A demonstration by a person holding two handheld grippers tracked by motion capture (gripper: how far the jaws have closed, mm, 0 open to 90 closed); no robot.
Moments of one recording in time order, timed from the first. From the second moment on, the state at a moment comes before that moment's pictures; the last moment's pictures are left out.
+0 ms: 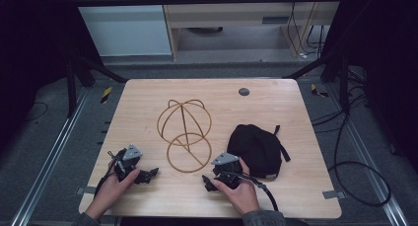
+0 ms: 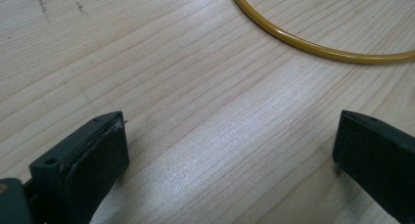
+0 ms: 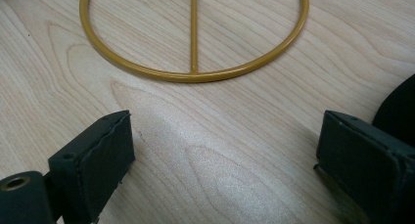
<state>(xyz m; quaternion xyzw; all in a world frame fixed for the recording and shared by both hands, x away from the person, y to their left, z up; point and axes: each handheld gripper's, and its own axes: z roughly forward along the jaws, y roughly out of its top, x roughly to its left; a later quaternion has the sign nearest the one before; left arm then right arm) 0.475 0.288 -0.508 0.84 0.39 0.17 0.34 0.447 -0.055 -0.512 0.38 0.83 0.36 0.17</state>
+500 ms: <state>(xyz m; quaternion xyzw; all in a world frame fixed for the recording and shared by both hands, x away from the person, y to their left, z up) 0.475 0.288 -0.508 0.84 0.39 0.17 0.34 0.443 -0.060 -0.492 0.37 0.84 0.36 0.19</state>
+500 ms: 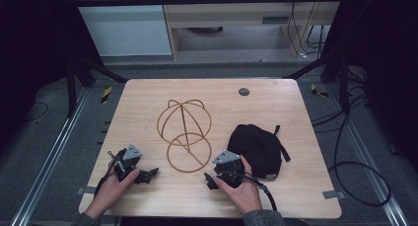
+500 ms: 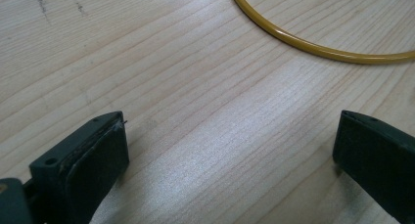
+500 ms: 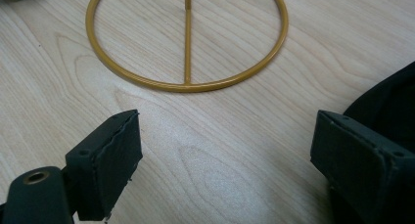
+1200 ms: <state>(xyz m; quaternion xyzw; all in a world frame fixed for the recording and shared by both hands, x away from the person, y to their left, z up) 0.475 0.288 -0.508 0.84 0.39 0.17 0.34 0.431 -0.114 -0.417 0.38 0.85 0.29 0.23</state>
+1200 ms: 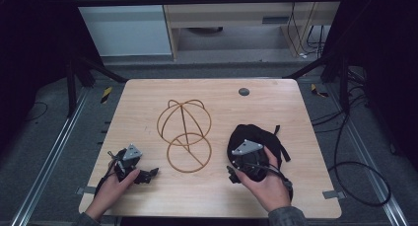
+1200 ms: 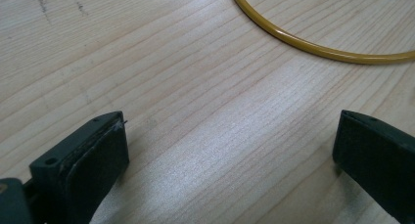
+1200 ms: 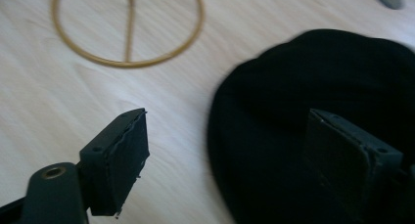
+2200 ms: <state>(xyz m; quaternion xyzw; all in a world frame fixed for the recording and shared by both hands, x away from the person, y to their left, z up) 0.474 0.289 -0.508 0.84 0.39 0.17 0.34 0.507 -0.172 -0.376 0.42 0.87 0.18 0.18</state>
